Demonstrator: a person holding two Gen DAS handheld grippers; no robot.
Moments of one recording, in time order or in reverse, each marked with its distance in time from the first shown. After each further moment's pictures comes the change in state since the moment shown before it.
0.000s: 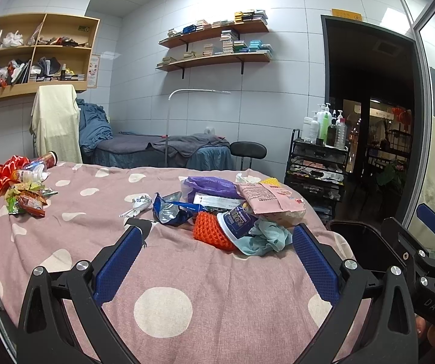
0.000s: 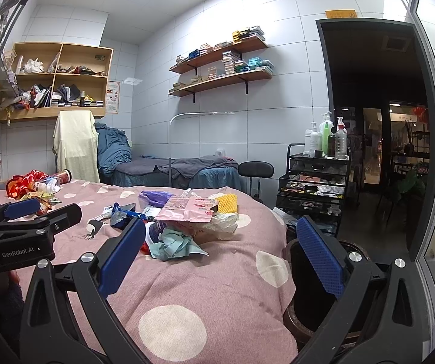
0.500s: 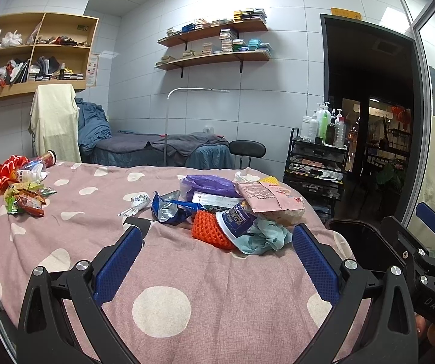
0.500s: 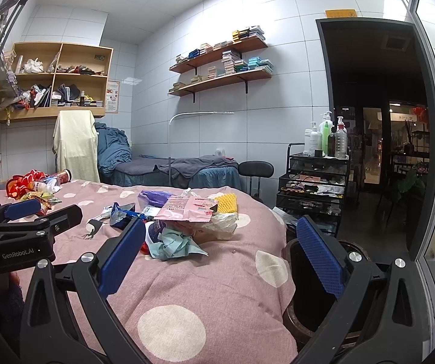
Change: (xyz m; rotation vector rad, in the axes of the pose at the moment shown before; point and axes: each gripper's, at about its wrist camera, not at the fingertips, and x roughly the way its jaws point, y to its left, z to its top) left arm 0.000 0.000 0.000 0.002 0.001 0.001; right arm 0.000 0.000 0.000 -0.001 0.002 -0.002
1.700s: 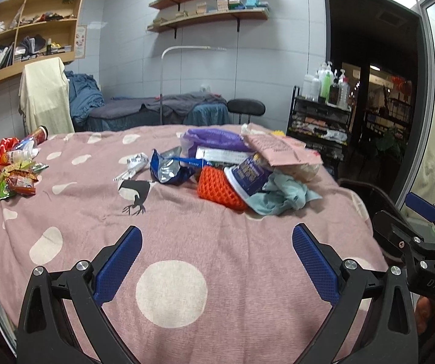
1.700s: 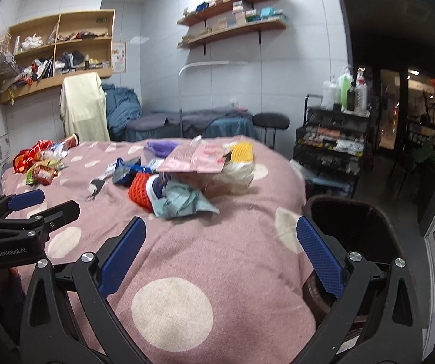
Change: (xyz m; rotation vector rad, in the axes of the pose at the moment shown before) left arm 0.030 0.018 -0.018 0.039 0.222 -0.017; right arm 0.062 0.000 -0.021 0.015 0.306 0.112
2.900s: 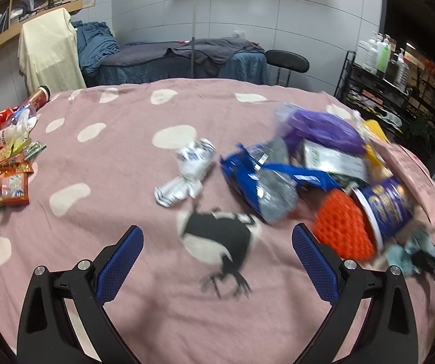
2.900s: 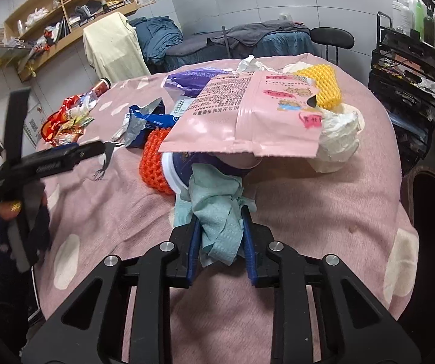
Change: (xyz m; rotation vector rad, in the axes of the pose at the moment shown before) left arm 0.122 0.127 0.077 -0.067 0.288 0.078; right arm 0.140 0.012 0.037 0.052 0.388 0.269
